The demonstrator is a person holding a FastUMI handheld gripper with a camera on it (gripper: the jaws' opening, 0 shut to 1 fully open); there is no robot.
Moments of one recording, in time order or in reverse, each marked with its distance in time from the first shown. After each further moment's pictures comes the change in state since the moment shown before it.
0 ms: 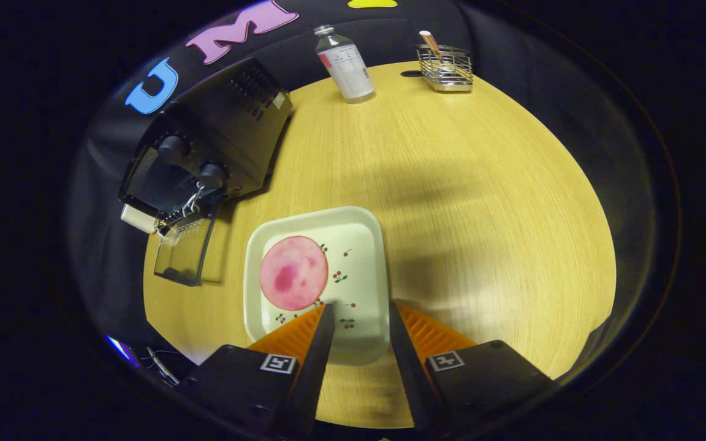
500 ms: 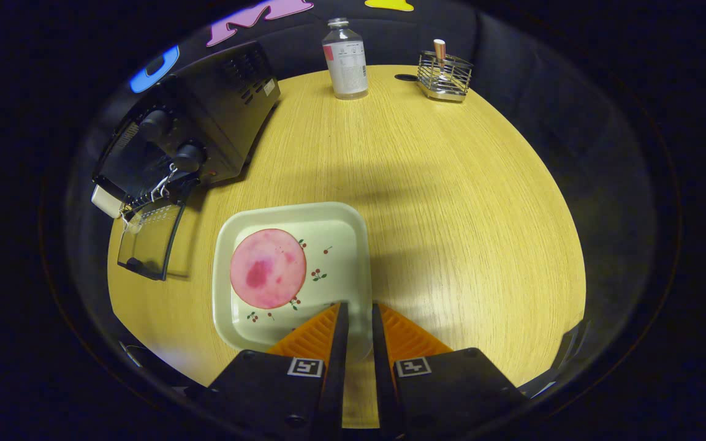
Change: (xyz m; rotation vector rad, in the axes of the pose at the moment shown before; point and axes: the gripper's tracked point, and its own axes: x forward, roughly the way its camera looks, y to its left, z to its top) arm 0.001 -0.013 0.000 -0.091 0.000 -0.153
